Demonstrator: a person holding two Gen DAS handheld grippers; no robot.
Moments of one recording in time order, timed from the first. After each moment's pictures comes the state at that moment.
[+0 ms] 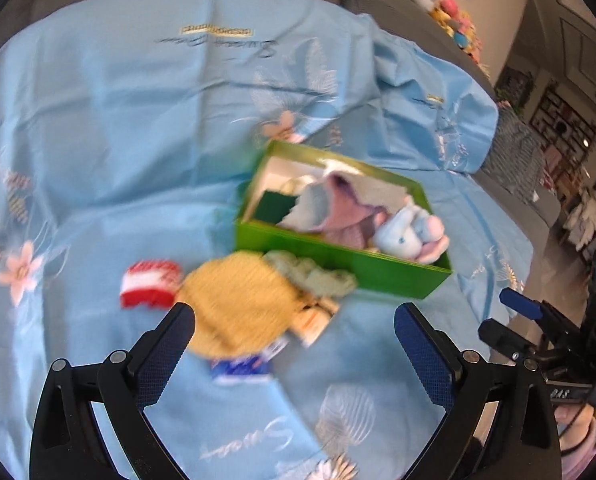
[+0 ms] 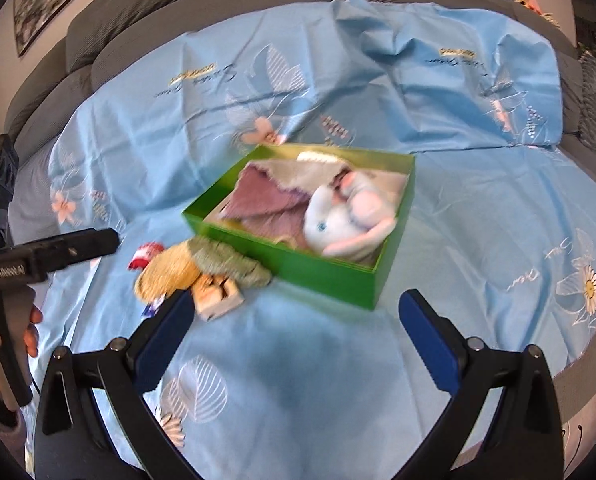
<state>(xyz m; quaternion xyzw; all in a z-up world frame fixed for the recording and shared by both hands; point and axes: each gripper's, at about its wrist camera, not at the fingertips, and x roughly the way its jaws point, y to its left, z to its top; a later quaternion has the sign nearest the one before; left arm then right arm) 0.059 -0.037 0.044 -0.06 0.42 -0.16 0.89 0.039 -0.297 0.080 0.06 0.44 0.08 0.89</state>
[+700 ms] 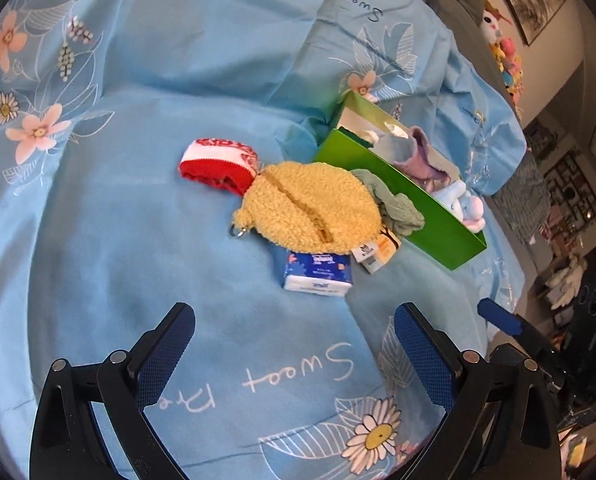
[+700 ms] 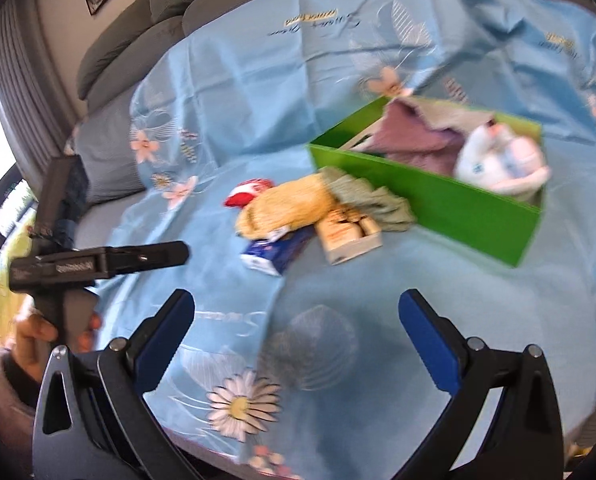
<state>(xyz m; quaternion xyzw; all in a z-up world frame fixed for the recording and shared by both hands) 0.024 0.037 -0.036 -0.18 0.46 -0.14 0.86 0.015 -0.212 0.039 0.09 0.46 0.24 0.85</state>
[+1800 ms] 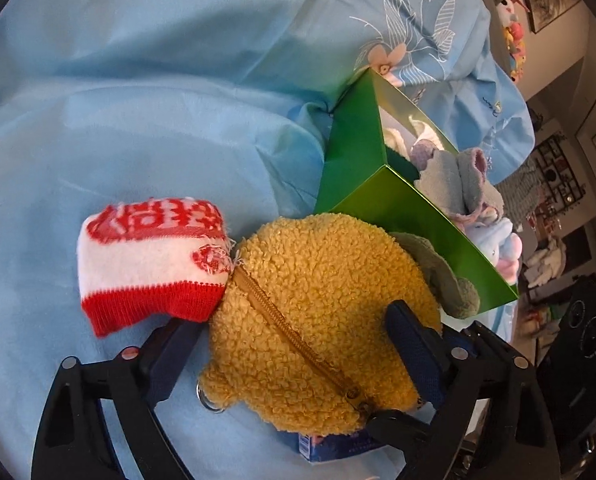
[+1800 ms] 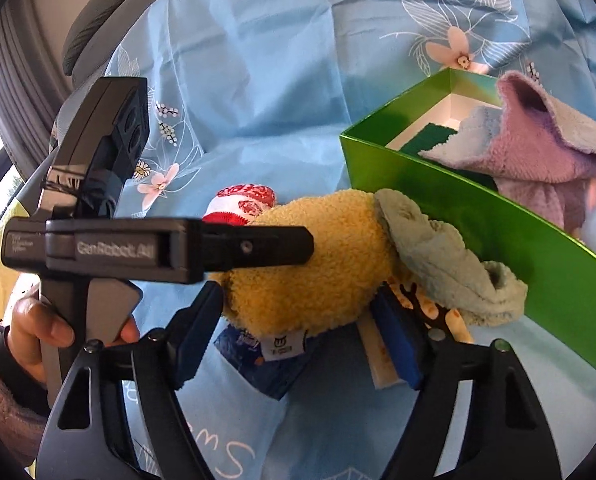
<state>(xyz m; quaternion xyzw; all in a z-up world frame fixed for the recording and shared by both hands) 0.161 0.027 -0.083 -0.19 0.51 -0.21 0.81 0.118 -0.135 -0.020 0.05 0.49 0.25 0.83</state>
